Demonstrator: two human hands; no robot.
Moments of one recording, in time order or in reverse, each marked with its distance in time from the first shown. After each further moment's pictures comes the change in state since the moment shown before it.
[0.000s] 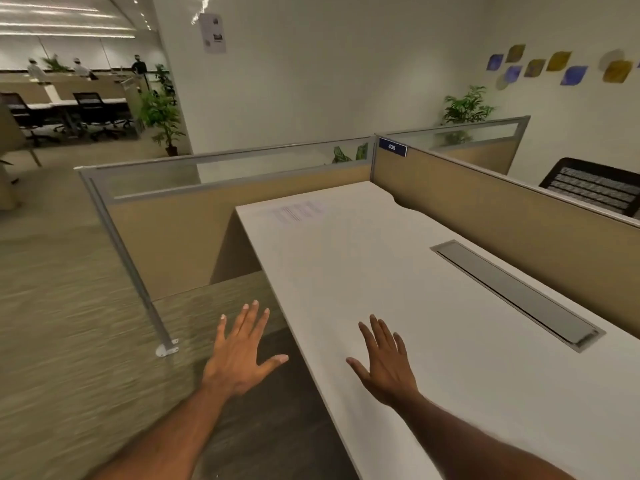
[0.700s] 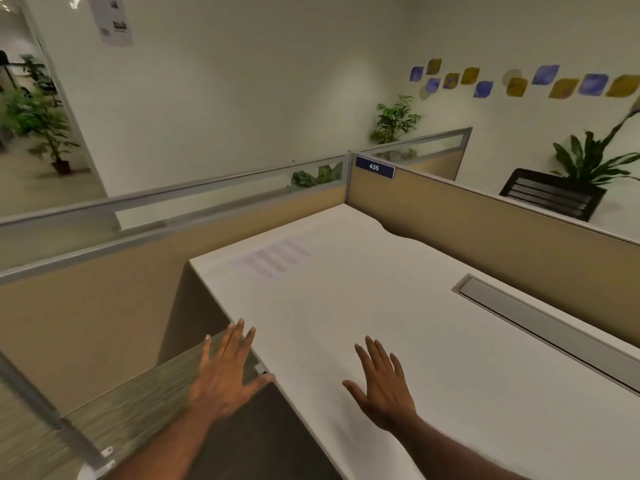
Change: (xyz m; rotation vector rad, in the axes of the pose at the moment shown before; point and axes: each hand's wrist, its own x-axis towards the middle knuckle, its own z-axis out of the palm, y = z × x) left_hand 0.321 -0.189 0.057 -0.122 -0.022 0.217; right_hand 0.276 -0.077 0.057 -0.035 -0.001 0.238
